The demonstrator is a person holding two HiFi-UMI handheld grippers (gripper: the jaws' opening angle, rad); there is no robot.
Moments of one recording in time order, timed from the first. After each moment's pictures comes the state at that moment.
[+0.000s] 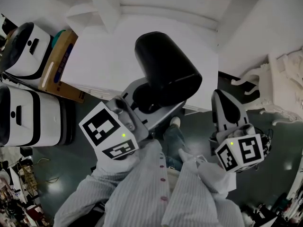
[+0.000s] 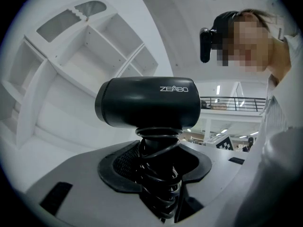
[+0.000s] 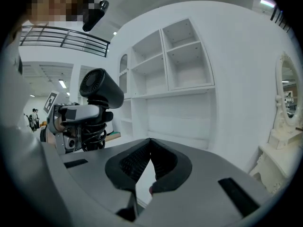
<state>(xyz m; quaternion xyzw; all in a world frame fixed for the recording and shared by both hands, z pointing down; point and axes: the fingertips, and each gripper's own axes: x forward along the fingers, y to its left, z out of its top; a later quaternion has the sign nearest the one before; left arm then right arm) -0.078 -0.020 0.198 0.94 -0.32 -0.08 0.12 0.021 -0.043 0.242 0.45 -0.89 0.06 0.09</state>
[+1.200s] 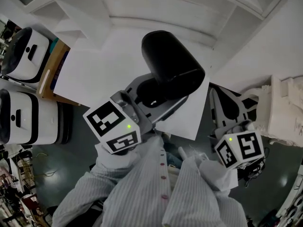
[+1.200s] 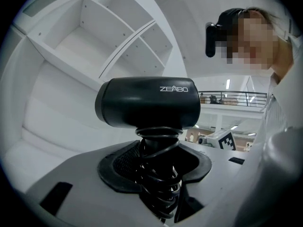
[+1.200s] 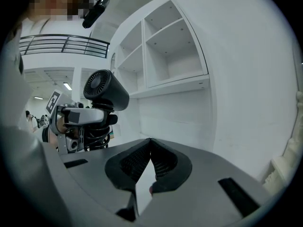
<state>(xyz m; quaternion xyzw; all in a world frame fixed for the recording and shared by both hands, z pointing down) 0.010 -0.205 0.197 0.92 -0.36 -0.05 0.14 0.094 -0.231 0.234 0.40 -0.91 0.07 0.10</state>
